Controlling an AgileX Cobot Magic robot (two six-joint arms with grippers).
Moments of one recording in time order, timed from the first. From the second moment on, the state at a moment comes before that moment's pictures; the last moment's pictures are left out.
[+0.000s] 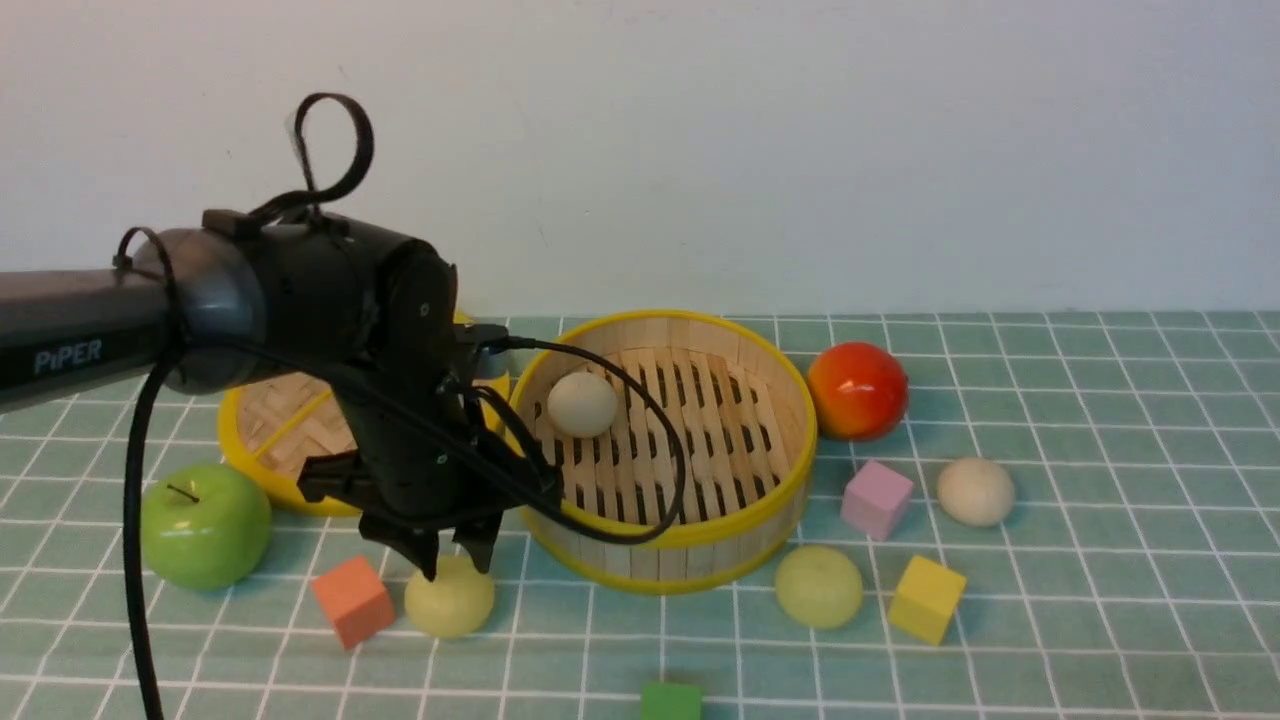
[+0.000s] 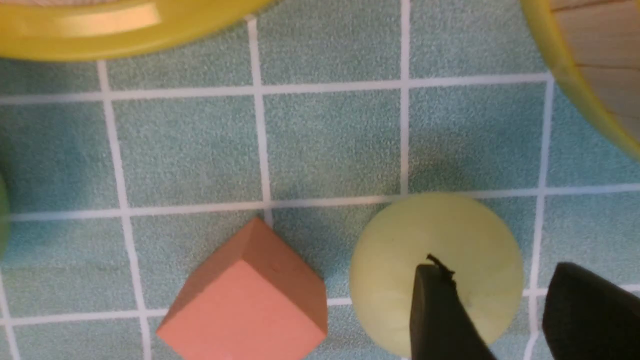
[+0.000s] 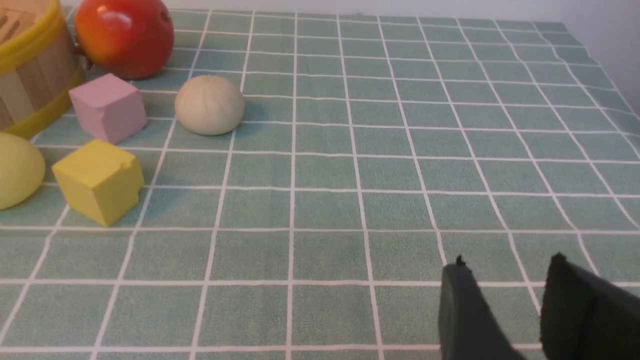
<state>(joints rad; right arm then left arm) -0.03 -0.01 0.01 -0.19 0.39 0.18 -0.41 1.89 -1.31 0.01 0.85 -0.38</state>
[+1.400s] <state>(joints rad) -0.03 -0.01 0.01 -0.19 0.39 0.18 -0.42 1.87 -1.74 -0.20 1.00 -0.19</state>
